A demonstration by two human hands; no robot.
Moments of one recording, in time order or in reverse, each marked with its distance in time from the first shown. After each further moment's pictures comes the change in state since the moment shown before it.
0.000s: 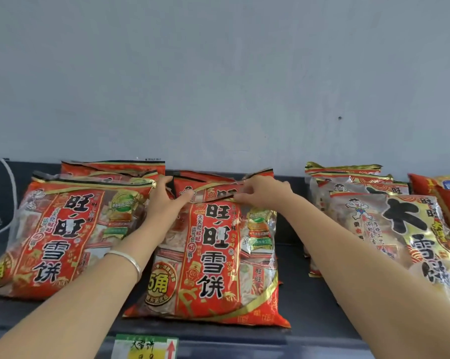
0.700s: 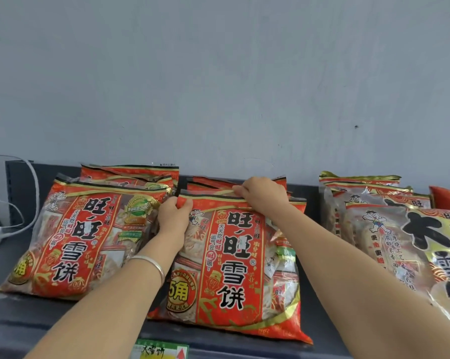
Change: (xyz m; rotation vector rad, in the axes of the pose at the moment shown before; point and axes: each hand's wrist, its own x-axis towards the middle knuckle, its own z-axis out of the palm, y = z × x) left_hand 0.002 -0.004 0.006 -0.193 0.120 -0.248; right_hand 0.021 -0.030 0.007 -0.070 0.139 0.031
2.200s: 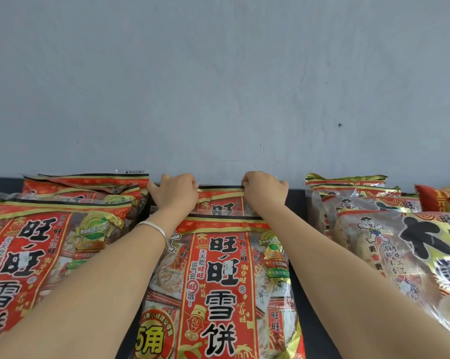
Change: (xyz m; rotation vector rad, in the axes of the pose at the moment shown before) left_hand 0.063 0.038 0.070 1.092 0.020 0.504; right_hand 0.042 0.042 0.017 0.014 0.249 0.236
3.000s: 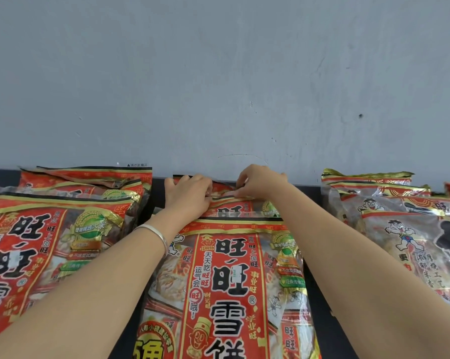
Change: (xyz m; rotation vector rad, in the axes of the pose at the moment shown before) left_hand 0.006 -0.005 0.024 0.118 -0.085 0.305; right_hand 0.034 -0.009 0.003 0.058 -0.402 -0.088
